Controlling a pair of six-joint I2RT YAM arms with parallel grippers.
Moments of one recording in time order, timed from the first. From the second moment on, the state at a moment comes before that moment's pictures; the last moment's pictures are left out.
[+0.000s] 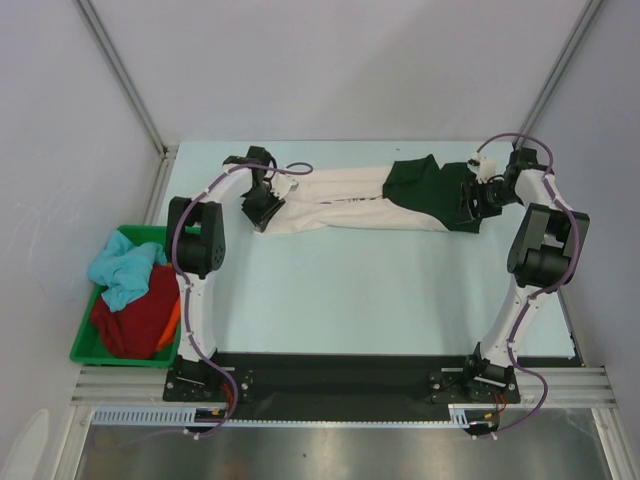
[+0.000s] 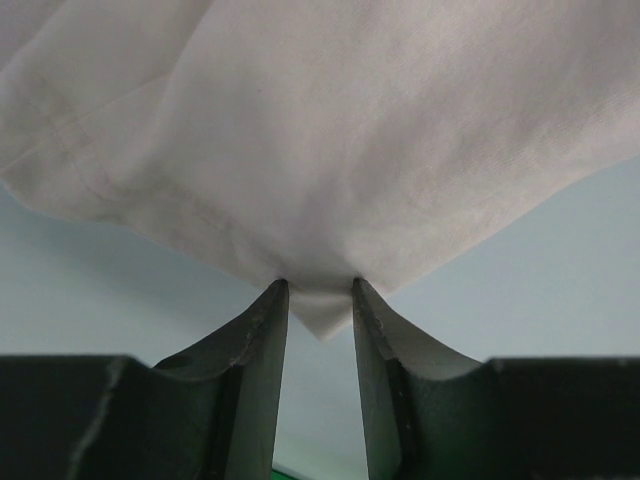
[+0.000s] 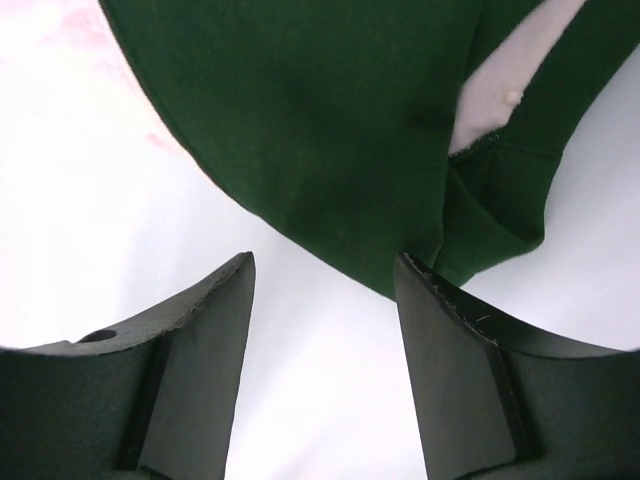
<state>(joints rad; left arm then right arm) -0.21 2.25 1.83 -0.95 0.09 0.57 -0.27 2.07 1.65 -0.83 -0.57 -0.53</state>
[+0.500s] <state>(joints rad) -0.21 2.26 1.83 -0.95 0.08 0.56 -0.32 2.09 1.64 -0.78 -0.56 -0.53</state>
